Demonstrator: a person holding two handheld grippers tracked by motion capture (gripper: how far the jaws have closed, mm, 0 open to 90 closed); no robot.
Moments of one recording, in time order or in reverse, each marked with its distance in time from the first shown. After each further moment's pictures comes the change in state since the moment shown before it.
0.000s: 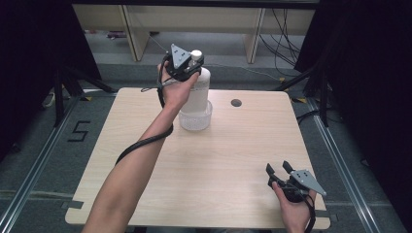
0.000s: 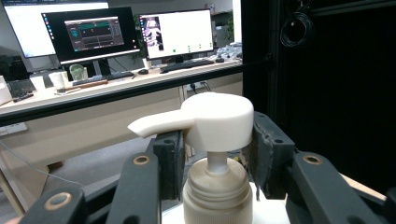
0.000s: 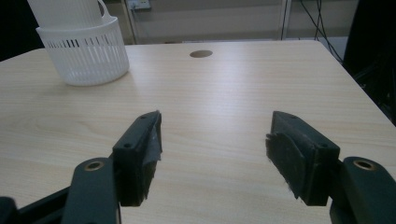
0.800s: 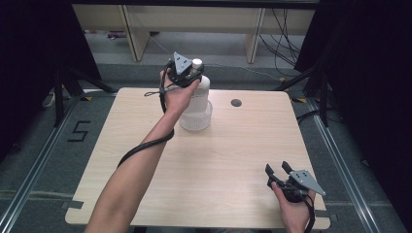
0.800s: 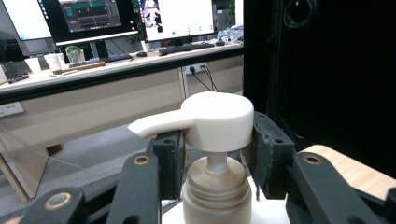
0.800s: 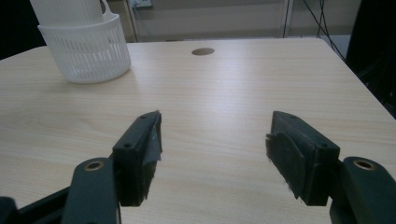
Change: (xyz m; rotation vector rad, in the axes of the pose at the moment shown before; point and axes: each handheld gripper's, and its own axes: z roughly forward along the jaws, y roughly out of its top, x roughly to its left) left arm -0.003 -0.025 0.006 0.067 0.000 -0.003; right arm 0.003 -0.001 0.000 0.010 0.008 0.022
